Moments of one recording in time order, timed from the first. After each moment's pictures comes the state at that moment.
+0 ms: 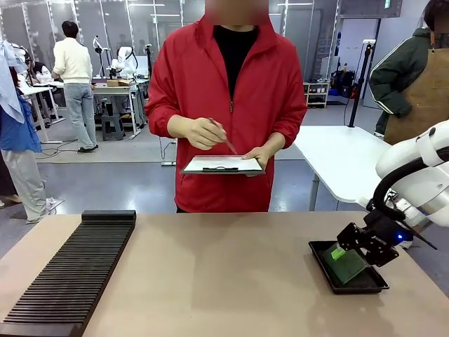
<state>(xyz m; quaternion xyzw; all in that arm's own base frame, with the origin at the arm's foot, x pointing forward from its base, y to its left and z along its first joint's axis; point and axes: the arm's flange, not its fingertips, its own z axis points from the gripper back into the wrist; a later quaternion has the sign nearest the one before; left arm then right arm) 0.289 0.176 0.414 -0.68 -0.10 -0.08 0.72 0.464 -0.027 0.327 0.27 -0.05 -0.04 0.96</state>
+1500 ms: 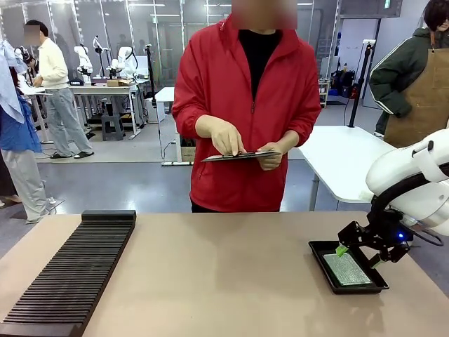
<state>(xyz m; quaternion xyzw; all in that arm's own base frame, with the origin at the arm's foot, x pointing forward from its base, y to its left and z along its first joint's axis) 0.289 0.176 0.414 -0.68 -0.10 -0.08 0.72 0.447 -0.017 0.345 0.18 -0.10 -0.06 0.98</state>
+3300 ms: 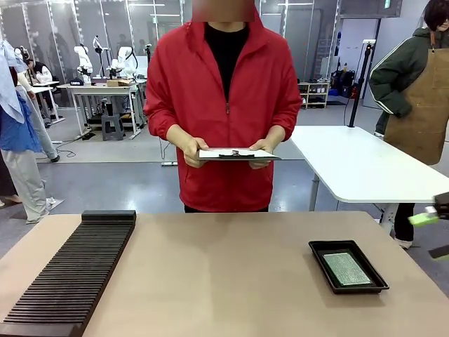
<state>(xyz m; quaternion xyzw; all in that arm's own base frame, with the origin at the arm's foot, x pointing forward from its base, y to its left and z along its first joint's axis) 0.289 0.176 0.414 -0.68 -0.10 -0.08 0.72 0.310 -0.129 0.453 0.47 -0.09 -0.07 0.88</state>
